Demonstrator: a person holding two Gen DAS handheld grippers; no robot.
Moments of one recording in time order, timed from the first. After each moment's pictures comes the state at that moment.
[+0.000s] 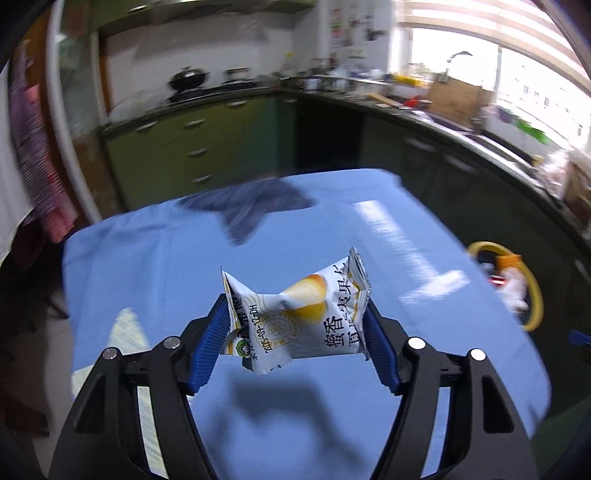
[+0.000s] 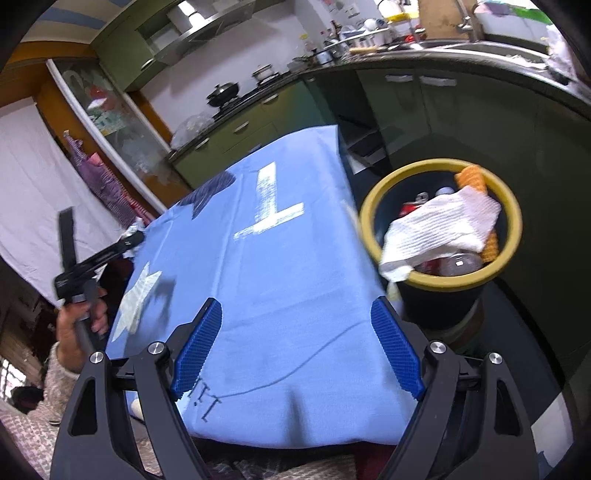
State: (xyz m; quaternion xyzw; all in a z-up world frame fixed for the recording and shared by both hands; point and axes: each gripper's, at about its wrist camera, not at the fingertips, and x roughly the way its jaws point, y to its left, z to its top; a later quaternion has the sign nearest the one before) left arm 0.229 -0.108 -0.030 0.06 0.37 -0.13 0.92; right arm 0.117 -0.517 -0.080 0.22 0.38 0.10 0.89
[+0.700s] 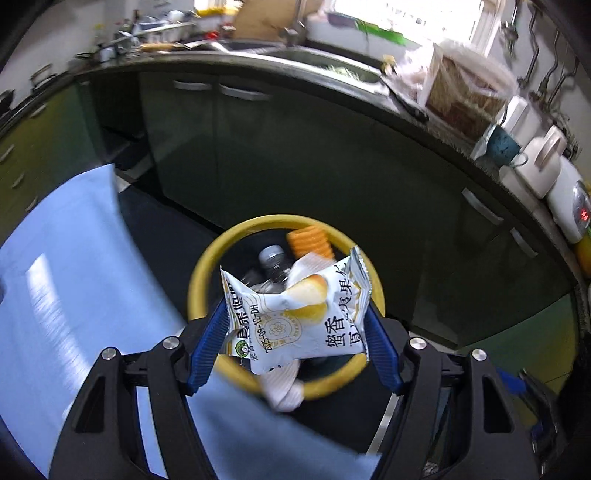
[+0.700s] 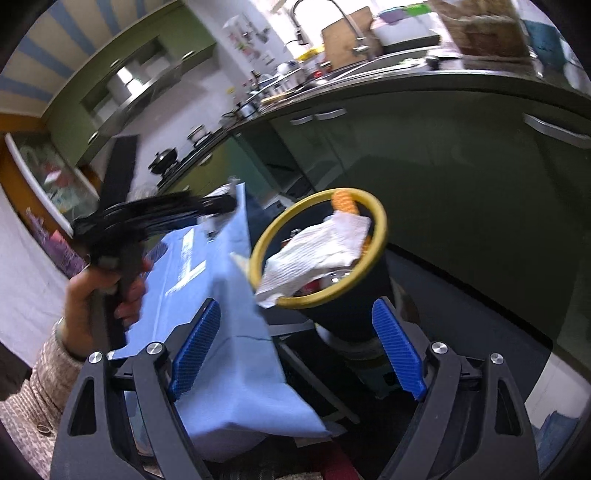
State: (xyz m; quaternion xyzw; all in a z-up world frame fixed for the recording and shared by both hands) left arm 0.262 -0.468 -0.073 0.13 0.46 -0.39 0.79; right arm 0.039 -0.644 -0.098 0.31 0.31 -0.03 0.90
